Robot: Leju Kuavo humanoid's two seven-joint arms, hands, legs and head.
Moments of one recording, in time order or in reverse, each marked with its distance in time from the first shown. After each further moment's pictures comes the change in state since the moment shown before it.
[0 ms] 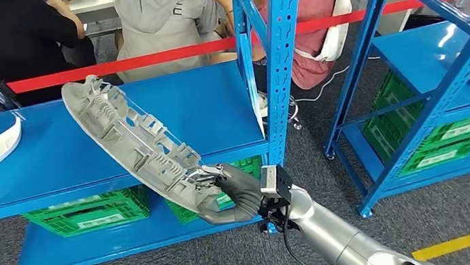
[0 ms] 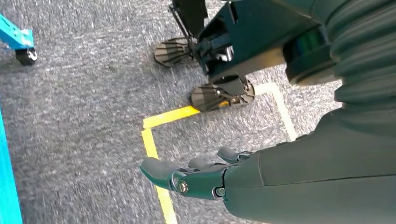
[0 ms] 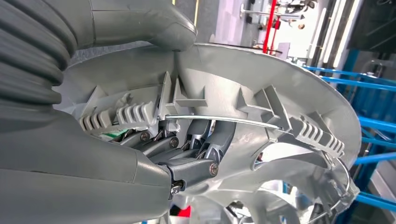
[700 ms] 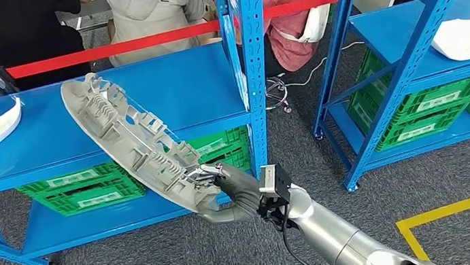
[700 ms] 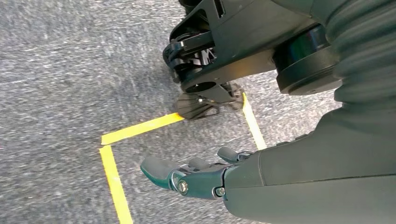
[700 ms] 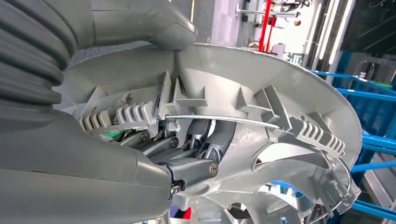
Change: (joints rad) left arm 0.007 -0.003 0.000 0.000 -0.002 0.001 0.010; right arm 0.000 0.005 0.000 0.000 0.004 -0.002 0.000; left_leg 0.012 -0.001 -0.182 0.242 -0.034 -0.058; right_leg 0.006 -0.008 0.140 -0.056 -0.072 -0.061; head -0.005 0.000
